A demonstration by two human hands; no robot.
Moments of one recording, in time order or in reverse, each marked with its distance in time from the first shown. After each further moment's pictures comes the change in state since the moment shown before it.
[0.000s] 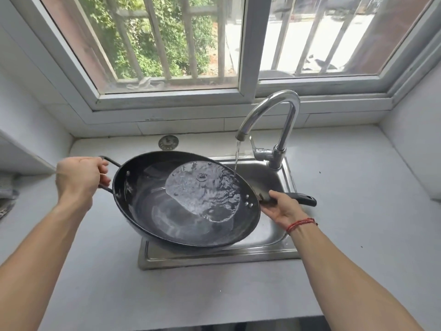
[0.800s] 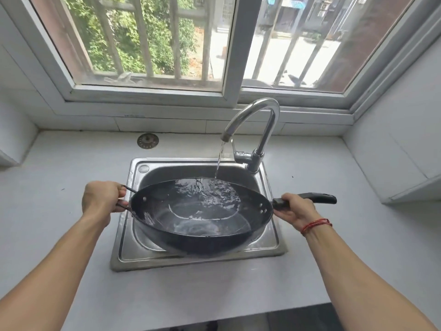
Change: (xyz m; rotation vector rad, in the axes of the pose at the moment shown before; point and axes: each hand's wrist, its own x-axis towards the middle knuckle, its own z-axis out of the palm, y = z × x) left_hand -0.035 -0.061 0.054 0.083 -0.160 -0.282; right_hand -0.046 -0.054 -0.051 -0.269 0.284 -0.203
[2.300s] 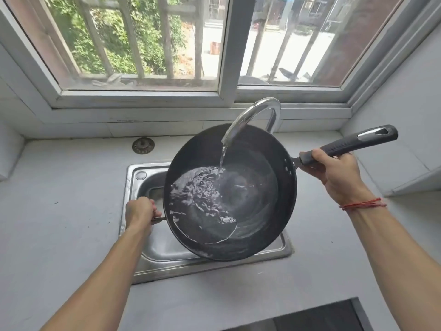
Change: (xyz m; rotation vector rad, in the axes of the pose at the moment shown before) left_hand 0.001 -0.029 0.078 -0.144 -0.075 -0.195; right_hand -0.045 -0.092 -0.002 0.006 -0.131 -0.607
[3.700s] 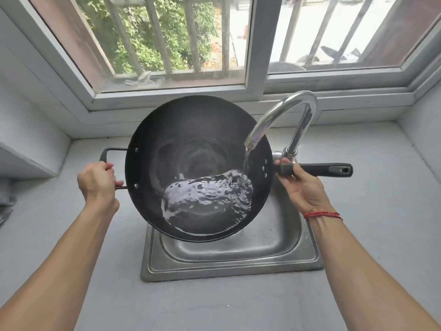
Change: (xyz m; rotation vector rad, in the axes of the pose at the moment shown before) left_hand 0.000 0.104 -0.079 -0.243 0.273 0.366; right_hand 0.036 0.124 0.074 0.847 -0.276 0.412
